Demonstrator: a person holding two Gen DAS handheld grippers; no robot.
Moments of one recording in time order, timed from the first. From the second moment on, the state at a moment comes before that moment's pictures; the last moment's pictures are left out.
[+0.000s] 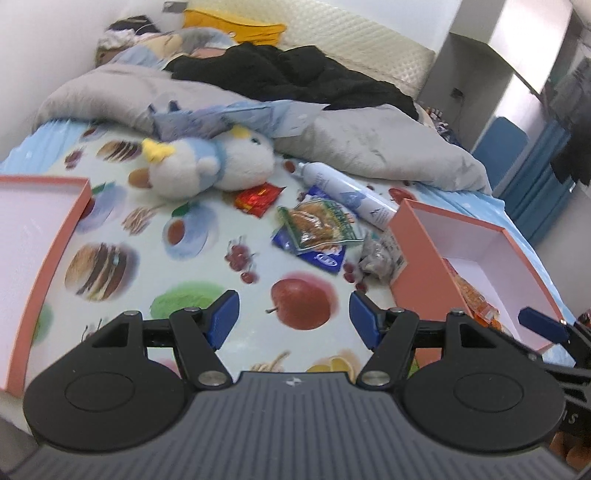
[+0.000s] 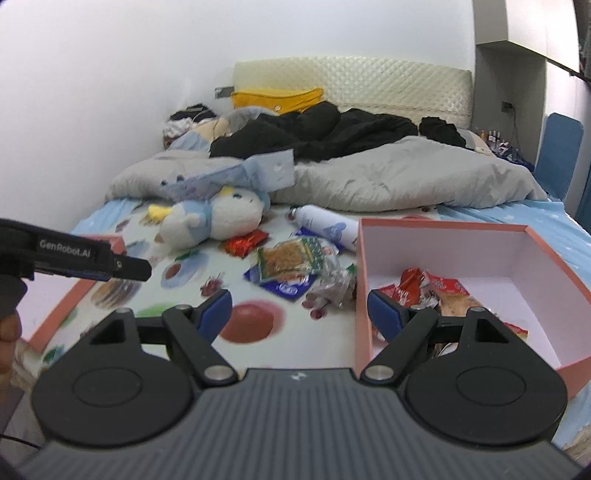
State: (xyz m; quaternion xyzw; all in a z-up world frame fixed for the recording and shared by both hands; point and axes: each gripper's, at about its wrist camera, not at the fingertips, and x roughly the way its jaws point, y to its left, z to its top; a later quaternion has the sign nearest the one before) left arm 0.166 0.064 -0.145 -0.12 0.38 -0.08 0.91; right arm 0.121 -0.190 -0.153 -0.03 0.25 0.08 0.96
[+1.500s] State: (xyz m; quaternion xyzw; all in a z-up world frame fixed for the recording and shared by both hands) left arm 0.467 0.051 -0.293 0.02 0.38 -0.13 0.92; right arm 0.392 -0.107 -0.275 -0.13 0.33 0.10 0.93
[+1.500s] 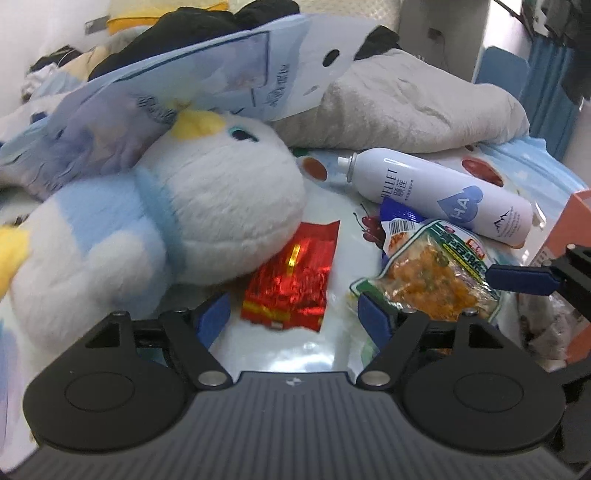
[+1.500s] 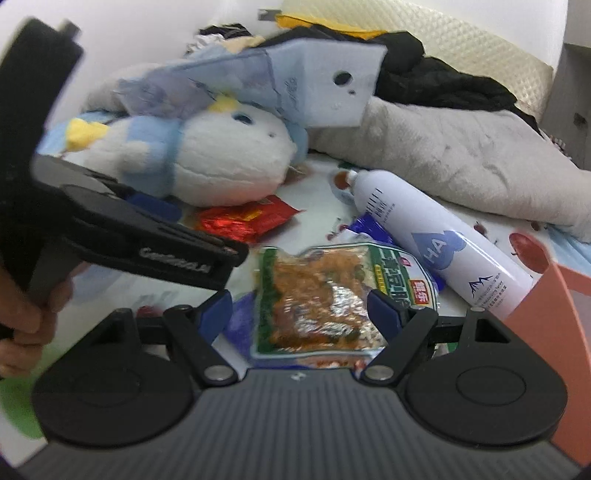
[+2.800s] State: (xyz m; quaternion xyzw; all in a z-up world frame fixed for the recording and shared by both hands) left arm 0.383 0.074 -0.298 -0.07 0.41 -0.08 0.91; right arm 0.353 -0.107 -0.283 -0.08 0.39 0.13 0.91
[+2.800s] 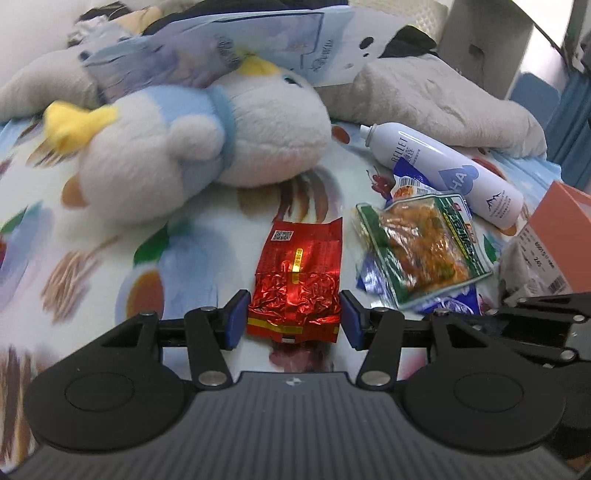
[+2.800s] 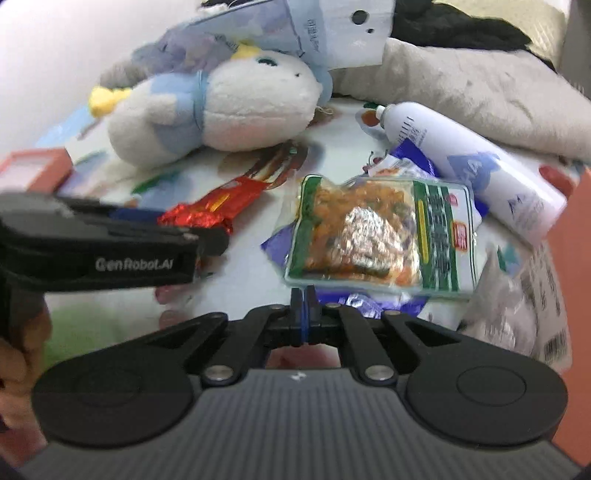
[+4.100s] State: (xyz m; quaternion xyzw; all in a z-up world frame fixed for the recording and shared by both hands) left arm 0.336 0.072 -0.297 -0.14 0.41 -0.07 0.90; right arm 0.341 -0.115 -0.320 -0.36 0.30 -0.07 0.88
